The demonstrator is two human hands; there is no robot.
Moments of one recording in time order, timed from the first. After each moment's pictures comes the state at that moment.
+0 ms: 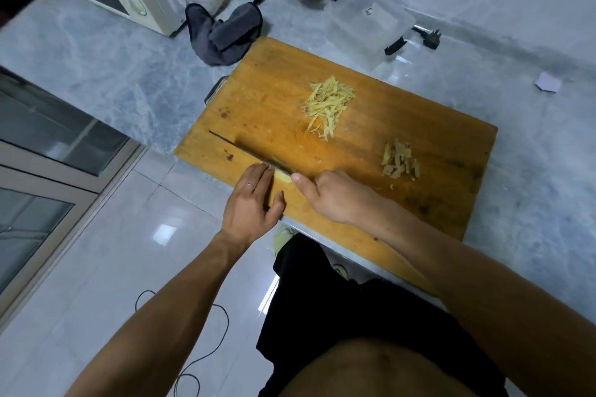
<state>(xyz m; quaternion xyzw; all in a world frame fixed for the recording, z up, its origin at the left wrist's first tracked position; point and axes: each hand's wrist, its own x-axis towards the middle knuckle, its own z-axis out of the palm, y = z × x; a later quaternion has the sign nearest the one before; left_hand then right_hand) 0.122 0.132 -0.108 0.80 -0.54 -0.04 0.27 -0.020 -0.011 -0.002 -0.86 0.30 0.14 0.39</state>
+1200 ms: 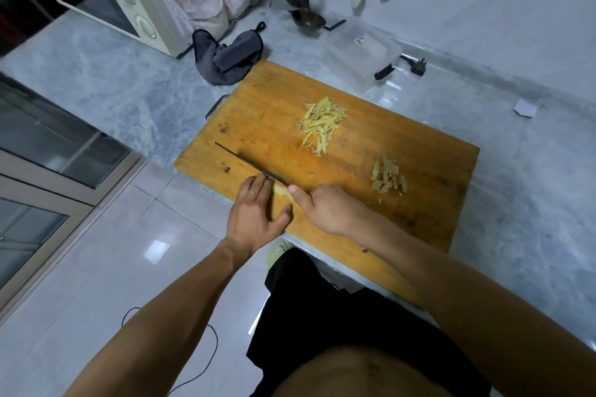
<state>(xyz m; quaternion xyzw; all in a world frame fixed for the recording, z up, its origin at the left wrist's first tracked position) 0.106 0.122 -0.095 0.84 -0.50 -0.05 0.22 -0.026 -0.009 0.005 -0.85 0.32 0.16 0.38</state>
